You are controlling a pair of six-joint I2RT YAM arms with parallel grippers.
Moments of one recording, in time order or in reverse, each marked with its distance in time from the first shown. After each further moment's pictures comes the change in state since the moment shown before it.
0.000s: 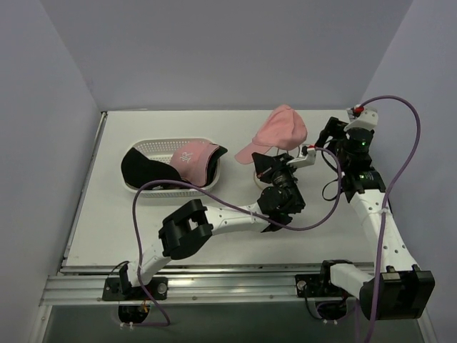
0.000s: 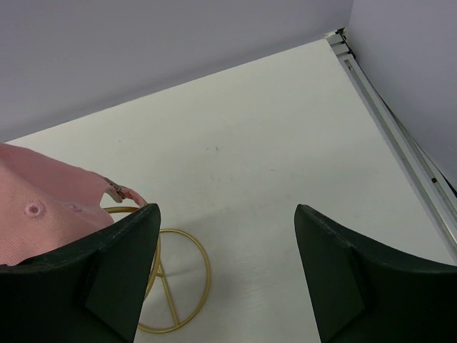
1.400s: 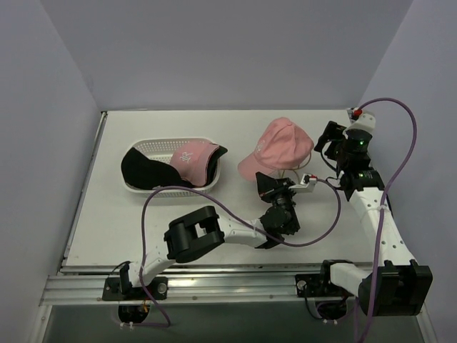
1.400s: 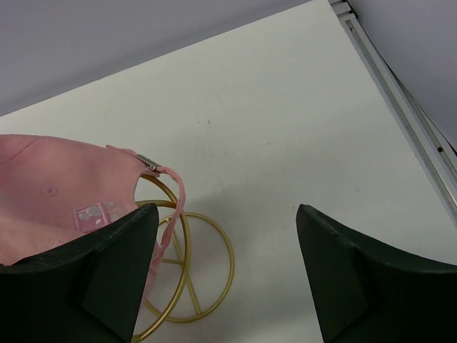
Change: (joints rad) left arm -0.048 0.054 -0.228 0.007 0.054 -0.140; right arm -0.026 0.023 -0.018 -0.049 -0.027 0.027
